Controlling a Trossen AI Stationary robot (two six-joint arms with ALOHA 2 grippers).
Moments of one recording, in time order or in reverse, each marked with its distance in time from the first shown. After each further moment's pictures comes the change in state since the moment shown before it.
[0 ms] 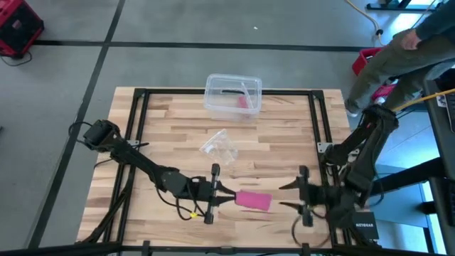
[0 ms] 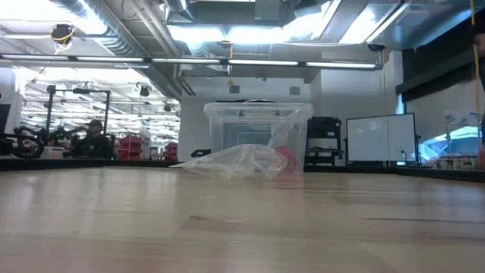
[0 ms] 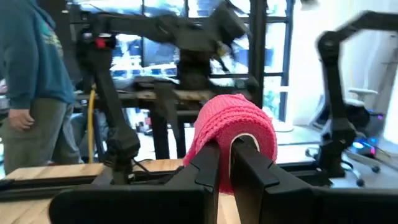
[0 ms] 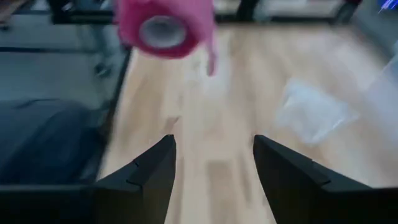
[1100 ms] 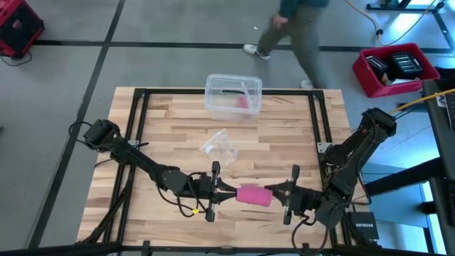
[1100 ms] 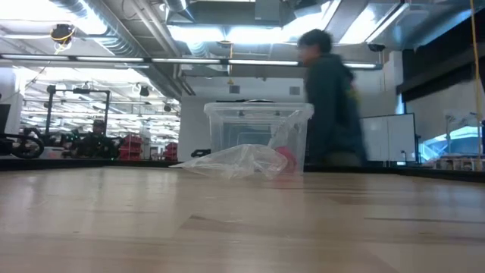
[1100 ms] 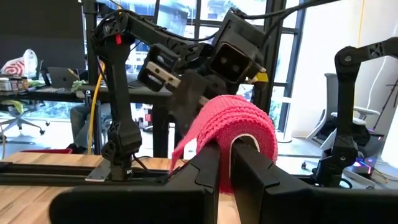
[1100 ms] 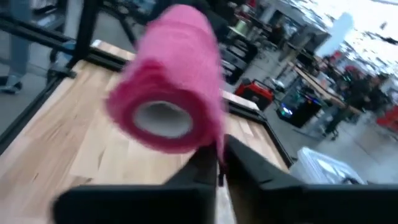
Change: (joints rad) left arm 0.016 -0.002 0.000 0.012 -0.017 -0.093; right arm -0.075 0.074 -0.140 0.619 0.280 -0.771
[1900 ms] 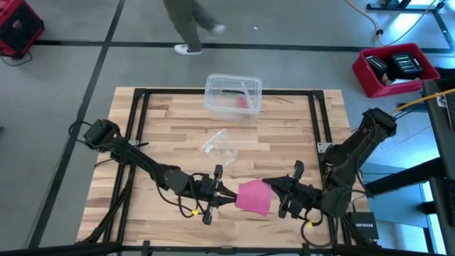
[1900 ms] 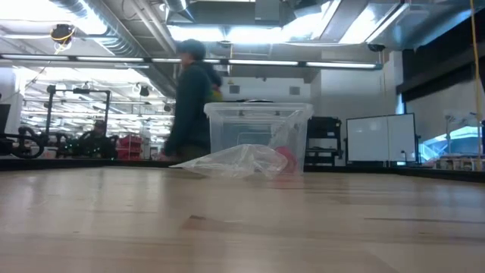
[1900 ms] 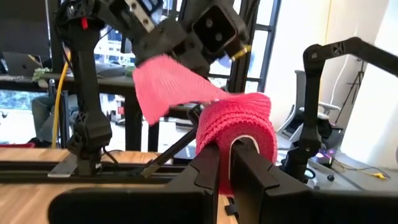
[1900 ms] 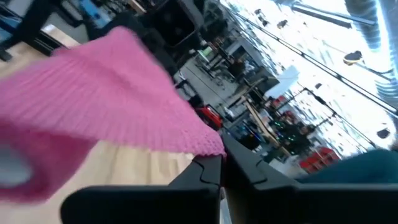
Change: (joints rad) left arm 0.004 0.000 0.000 -0.039 0.120 -0.066; right arm -0.041 0.000 0.011 0.315 0.082 -0.598
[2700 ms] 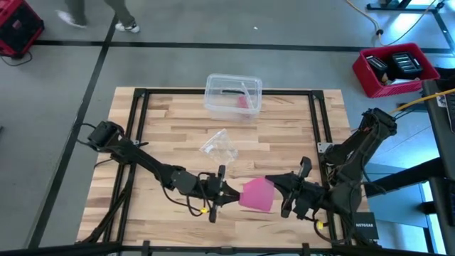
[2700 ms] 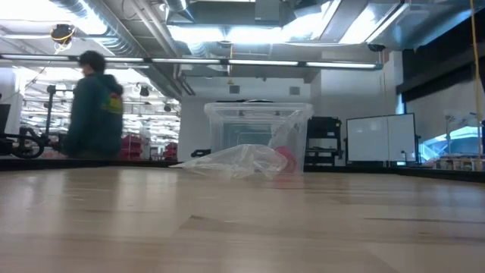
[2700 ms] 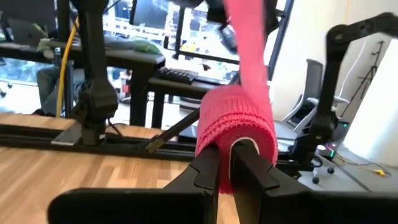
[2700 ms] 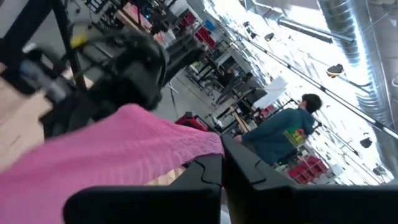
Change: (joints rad) left arm 0.026 0.057 0.002 -0.033 0.000 -0.090; right arm 0.001 0.001 0.141 0.033 0.009 -0.180
